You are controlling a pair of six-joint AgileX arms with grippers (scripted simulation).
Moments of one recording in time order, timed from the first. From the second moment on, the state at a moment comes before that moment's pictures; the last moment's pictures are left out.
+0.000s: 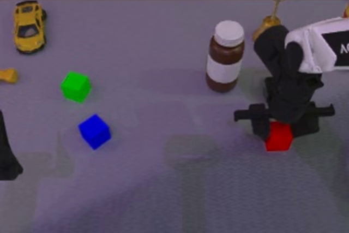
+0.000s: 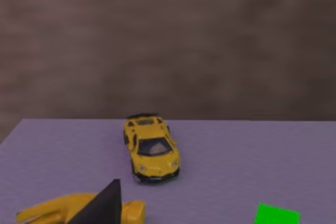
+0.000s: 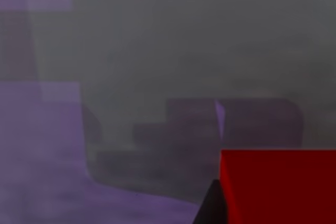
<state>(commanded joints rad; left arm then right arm) 0.00 0.00 0.00 0.00 0.00 0.00 0.38 2.14 1.33 -0.74 0.01 0.36</state>
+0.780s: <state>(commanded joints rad) 0.00 0.00 0.00 0.00 0.00 0.00 0.39 2.03 1.46 -0.98 0.01 0.36</state>
